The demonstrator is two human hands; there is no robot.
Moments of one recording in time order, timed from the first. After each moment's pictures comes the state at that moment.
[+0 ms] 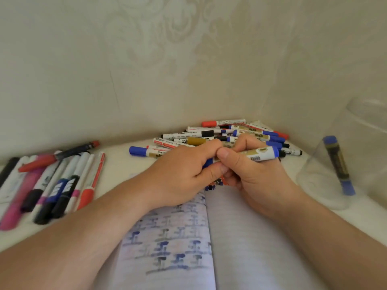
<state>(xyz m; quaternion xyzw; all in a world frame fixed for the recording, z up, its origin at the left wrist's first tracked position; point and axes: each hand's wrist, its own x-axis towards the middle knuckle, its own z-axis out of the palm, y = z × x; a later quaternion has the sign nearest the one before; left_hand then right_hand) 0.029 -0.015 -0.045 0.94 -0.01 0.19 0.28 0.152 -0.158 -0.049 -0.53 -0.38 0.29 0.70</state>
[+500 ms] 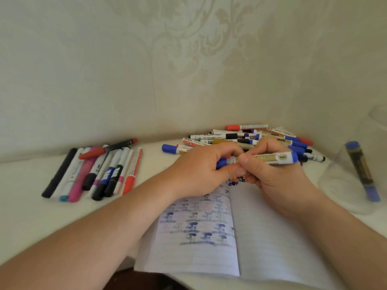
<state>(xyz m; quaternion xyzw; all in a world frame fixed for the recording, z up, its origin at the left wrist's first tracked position) 0.008 -0.020 -0.037 0.92 0.06 0.19 0.33 0.140 -0.164 -0.045 -0.55 -0.45 0.25 0.66</state>
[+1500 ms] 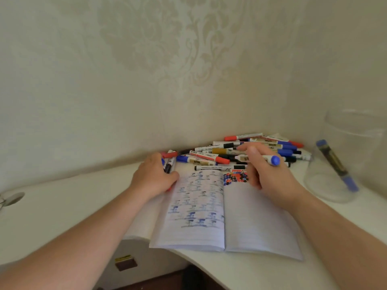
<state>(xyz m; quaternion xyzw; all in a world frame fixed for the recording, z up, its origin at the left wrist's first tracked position) -0.063 0.029 -0.053 0.84 0.50 0.17 0.13 0.139 -0.196 -0.030 -0.64 -0.45 0.19 0.60</state>
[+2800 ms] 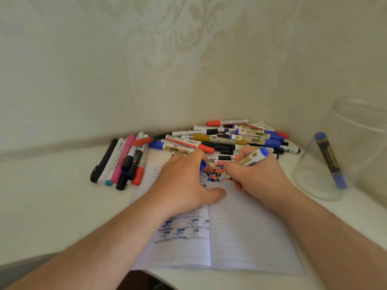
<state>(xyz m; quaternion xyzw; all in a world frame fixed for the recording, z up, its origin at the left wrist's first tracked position) 0.007 -0.055 -0.058 0.92 0.28 0.13 0.25 0.149 -0.177 -0.047 -0.78 -0.32 0.18 0.51</state>
